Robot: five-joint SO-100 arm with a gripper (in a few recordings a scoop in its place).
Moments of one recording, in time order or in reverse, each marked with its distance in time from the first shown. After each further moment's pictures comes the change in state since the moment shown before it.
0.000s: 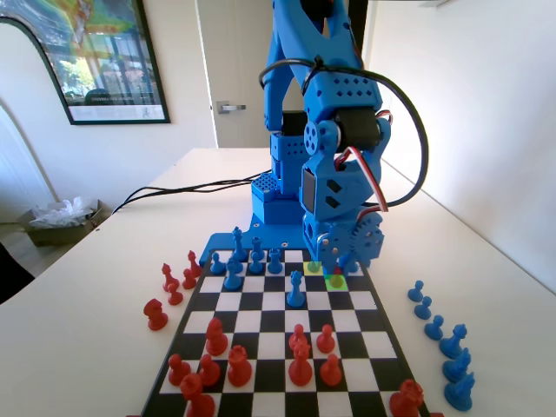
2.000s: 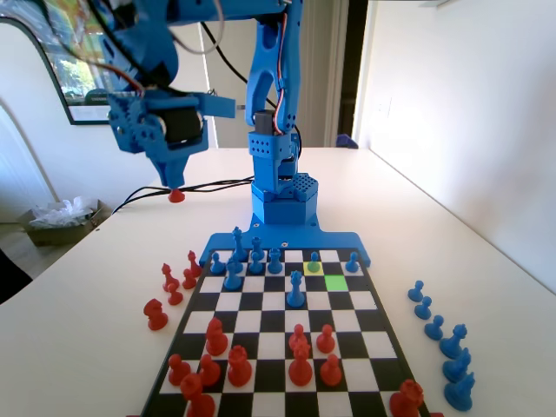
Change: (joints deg) arm 58.1 7.5 -25.8 35.1 -11.6
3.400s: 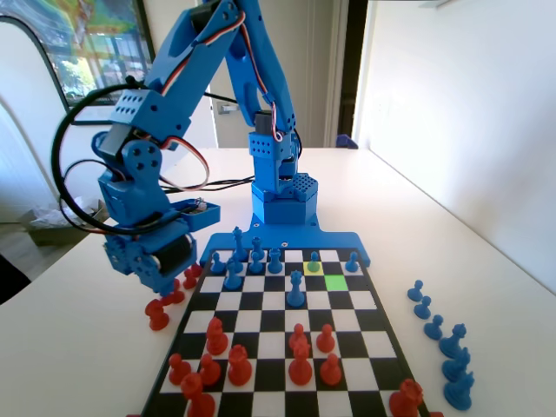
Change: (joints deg) arm -1.4 -25.1 2.8 -29.8 -4.6
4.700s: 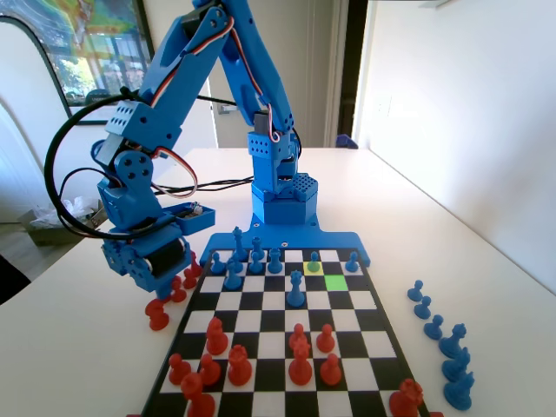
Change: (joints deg) arm 1.3 -3.6 -5.4 5.4 -1.1
